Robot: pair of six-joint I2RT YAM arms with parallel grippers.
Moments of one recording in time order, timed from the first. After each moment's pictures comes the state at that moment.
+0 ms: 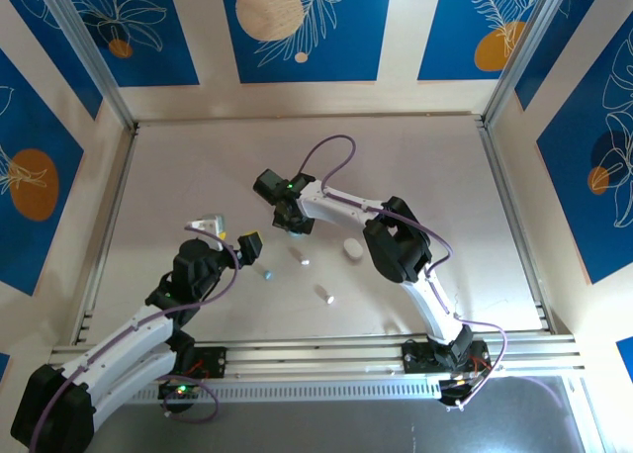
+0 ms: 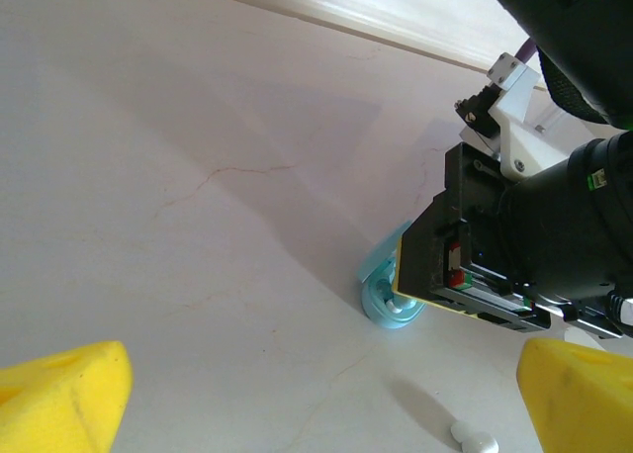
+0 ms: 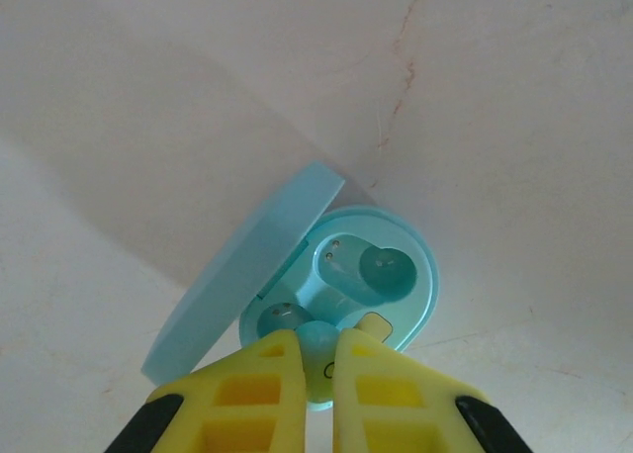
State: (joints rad) left arm -0.48 0.75 0.23 0.19 -0.07 -0.47; right arm 0.87 2.25 1.86 -0.96 0.21 1.16
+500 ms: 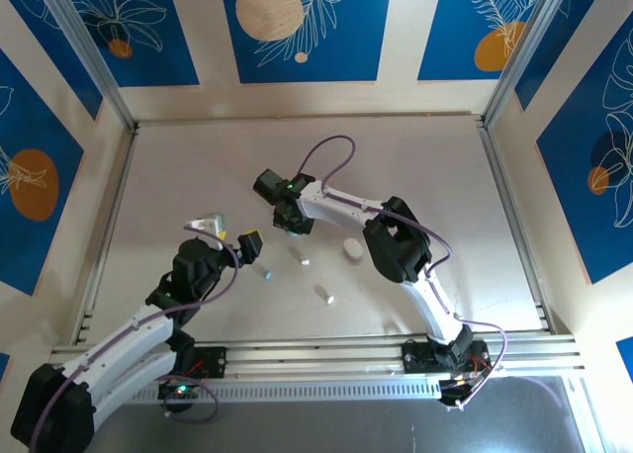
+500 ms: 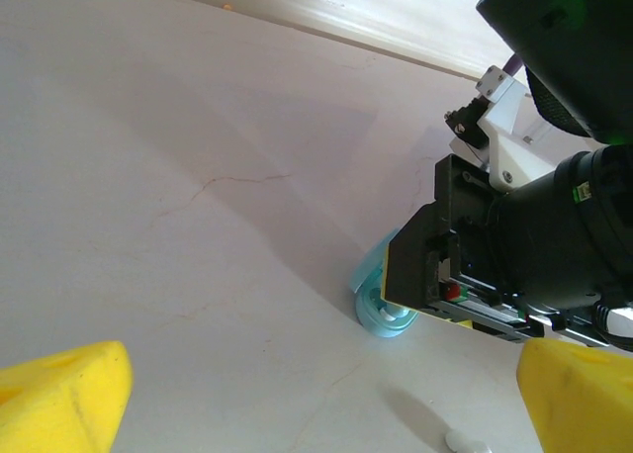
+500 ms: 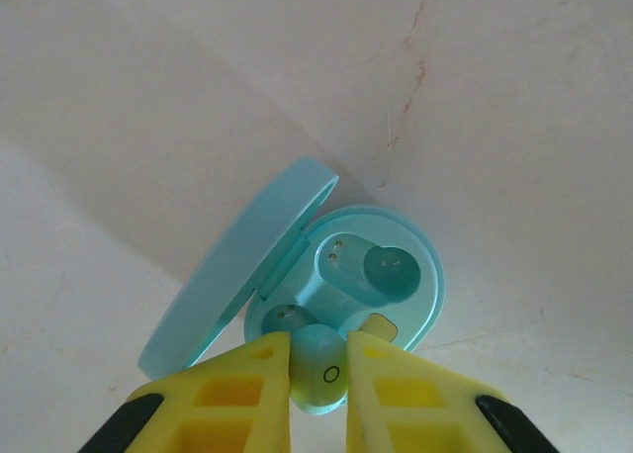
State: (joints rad) left arm -0.48 0.76 0.23 0.21 -0.07 -0.47; right arm 0.87 2.25 1.86 -0.95 0.21 1.15
